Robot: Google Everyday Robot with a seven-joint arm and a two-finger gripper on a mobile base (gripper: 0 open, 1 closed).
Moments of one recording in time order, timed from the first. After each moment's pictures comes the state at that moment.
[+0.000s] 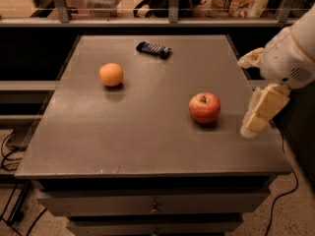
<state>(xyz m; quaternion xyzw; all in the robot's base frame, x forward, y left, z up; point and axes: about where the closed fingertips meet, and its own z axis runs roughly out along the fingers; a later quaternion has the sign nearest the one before) 0.473 -0.176 0.931 -0.64 0.74 0.07 0.22</state>
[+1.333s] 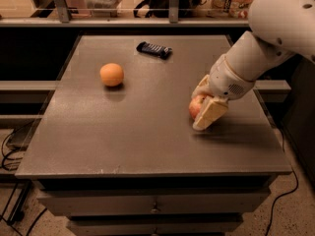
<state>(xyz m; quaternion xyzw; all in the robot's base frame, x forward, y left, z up) 0.520 -0.104 0.847 -0.68 0.70 0.12 0.19</state>
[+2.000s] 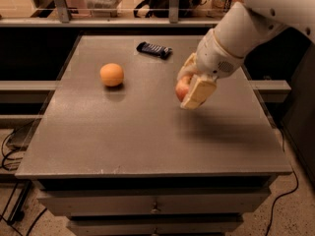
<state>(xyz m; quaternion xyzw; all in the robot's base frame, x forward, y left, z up) 0.536 -0.068 0.899 -0.71 0.66 0.10 0.23</state>
